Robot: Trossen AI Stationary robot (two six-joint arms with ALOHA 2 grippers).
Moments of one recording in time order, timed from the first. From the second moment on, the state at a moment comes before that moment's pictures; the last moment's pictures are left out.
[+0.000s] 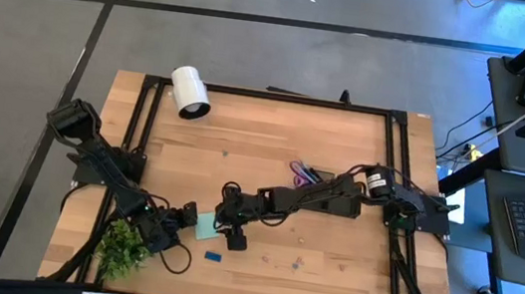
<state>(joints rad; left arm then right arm) -0.80 1.50 0.51 -0.11 -0.61 0.53 0.20 2.28 1.59 -0.03 -0.09 0.02</state>
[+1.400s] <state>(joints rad) -0.77 1.50 0.51 -0.07 -0.68 0.60 0.19 2.33 1.59 -0.03 -0.09 0.05</state>
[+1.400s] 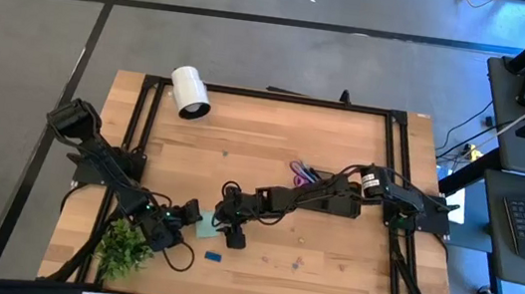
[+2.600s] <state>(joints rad) -0.77 1.50 0.51 0.05 -0.68 0.60 0.17 2.31 1.59 -0.08 -0.09 0.11</state>
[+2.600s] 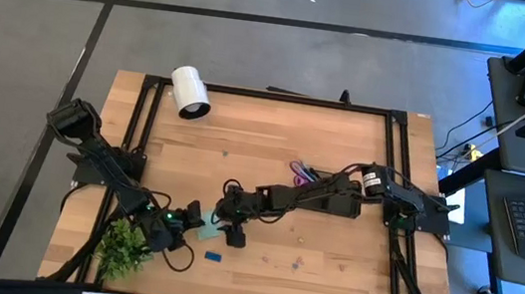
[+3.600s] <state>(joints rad) -0.25 1.41 1.02 -0.32 -0.65 0.17 0.10 1.37 1.36 -0.77 0.21 0.02</state>
